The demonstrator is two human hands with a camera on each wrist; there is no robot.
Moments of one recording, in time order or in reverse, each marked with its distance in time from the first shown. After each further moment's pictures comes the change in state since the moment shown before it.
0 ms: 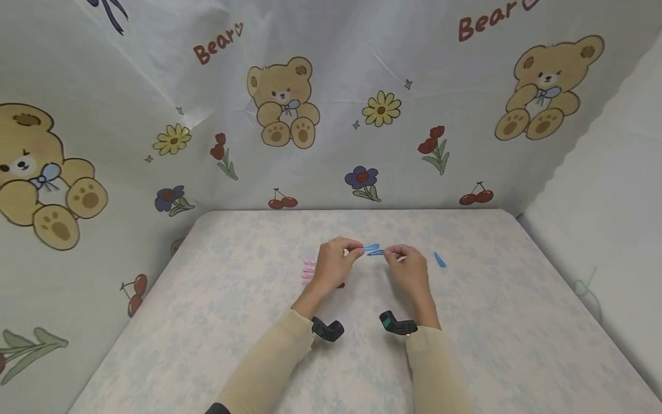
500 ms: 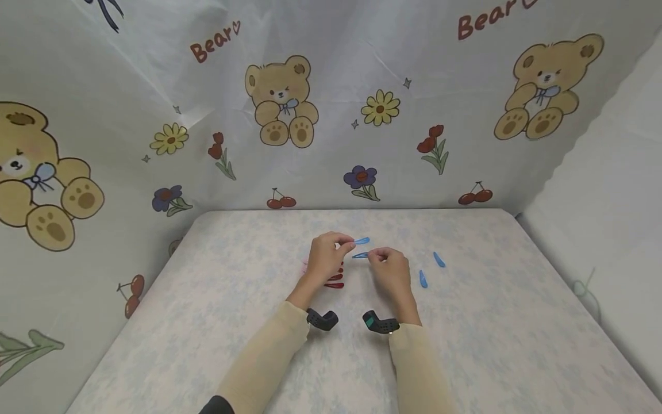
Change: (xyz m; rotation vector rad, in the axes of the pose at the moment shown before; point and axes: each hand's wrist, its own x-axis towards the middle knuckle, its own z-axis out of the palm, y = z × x) left_hand 0.015 -0.022 -0.006 -0.016 0.011 -0.015; right_hand 0.001 -0.013 0.033 0.068 -0.055 0.065
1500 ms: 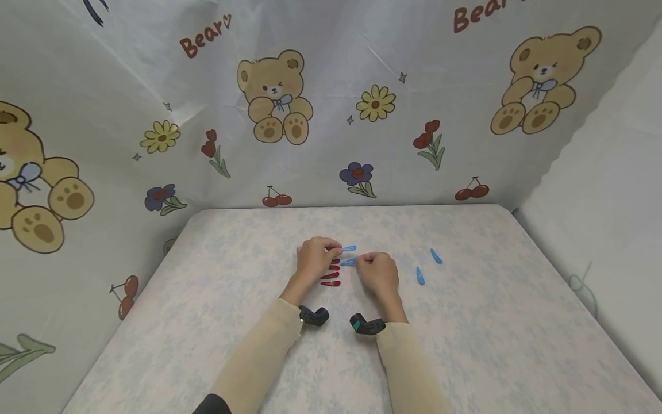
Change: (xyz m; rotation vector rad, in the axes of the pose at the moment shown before) left_hand -0.002 -0.032 0.008 0.179 -0.066 -0.108; right_hand -0.009 -0.007 0.018 -0.093 -0.031 0.029
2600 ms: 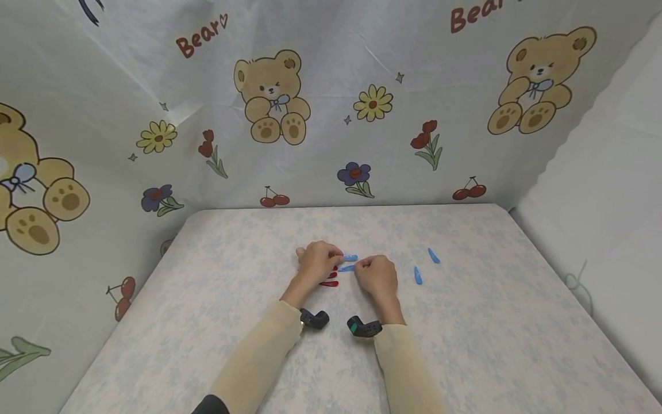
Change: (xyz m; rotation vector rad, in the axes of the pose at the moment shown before) left_hand -0.004 0.003 0.006 0.089 -0.076 0.036; right_hand -0.006 0.002 -0.001 -0.060 0.010 -0.014
